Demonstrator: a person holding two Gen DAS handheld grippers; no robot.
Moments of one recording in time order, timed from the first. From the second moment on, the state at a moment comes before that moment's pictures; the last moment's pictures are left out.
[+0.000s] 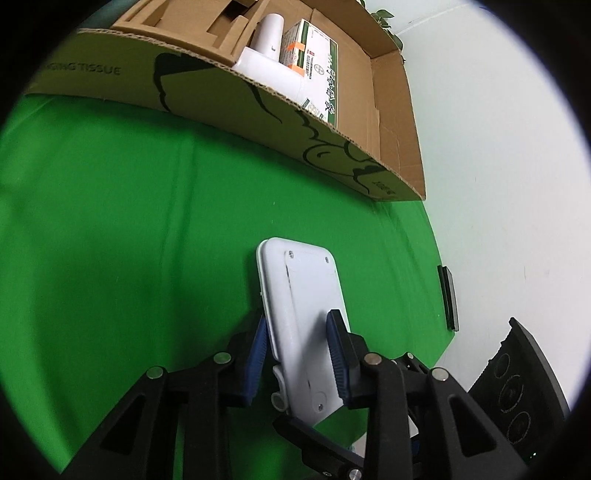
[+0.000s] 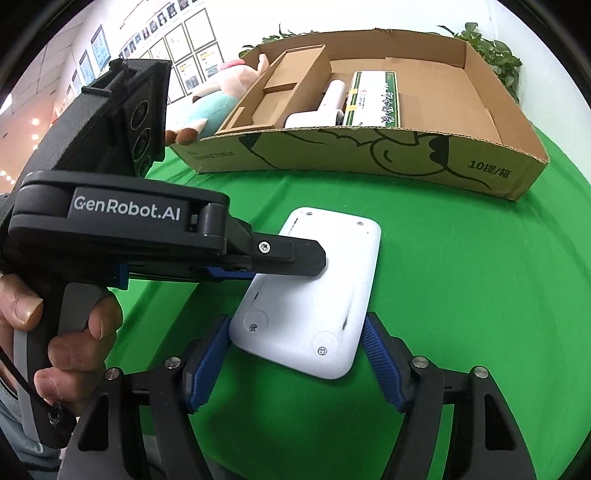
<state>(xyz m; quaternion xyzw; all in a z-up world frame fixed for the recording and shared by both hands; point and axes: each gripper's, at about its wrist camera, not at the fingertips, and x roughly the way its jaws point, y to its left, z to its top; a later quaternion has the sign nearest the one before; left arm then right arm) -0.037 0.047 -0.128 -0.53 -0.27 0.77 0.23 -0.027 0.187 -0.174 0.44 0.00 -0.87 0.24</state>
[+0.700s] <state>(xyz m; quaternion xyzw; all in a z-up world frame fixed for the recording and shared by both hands) -0.005 0.017 -0.083 -0.47 -0.22 0.84 0.17 -0.011 0.142 -0.157 0.41 -0.01 -0.86 0.31</state>
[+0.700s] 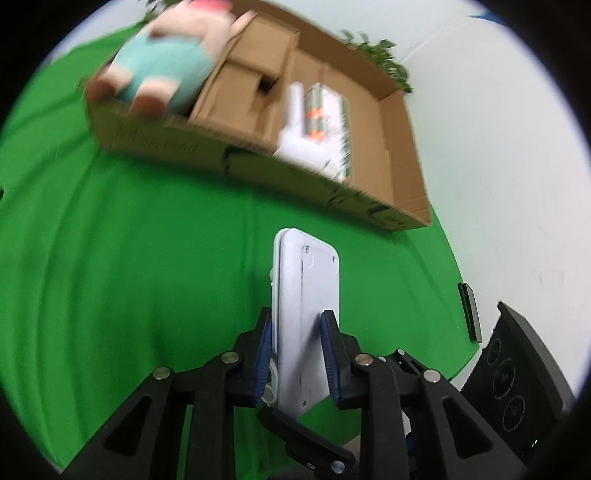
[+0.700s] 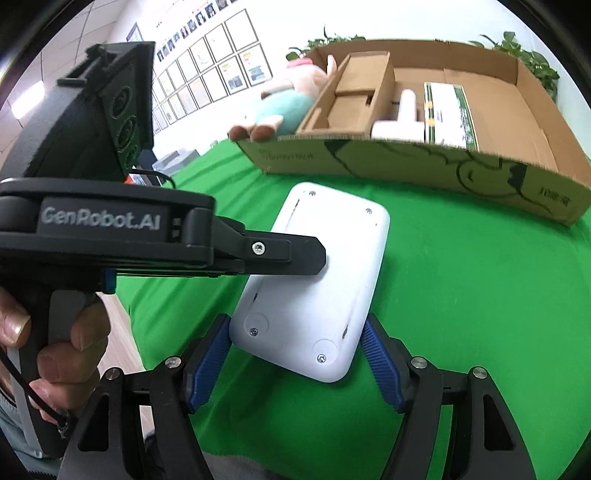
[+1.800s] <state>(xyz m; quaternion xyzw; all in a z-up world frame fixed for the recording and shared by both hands) -0.160 0.112 0.033 -0.39 -0.12 0.88 0.26 -0.171 0.258 -0.031 0.35 -0.07 -0.89 0.29</state>
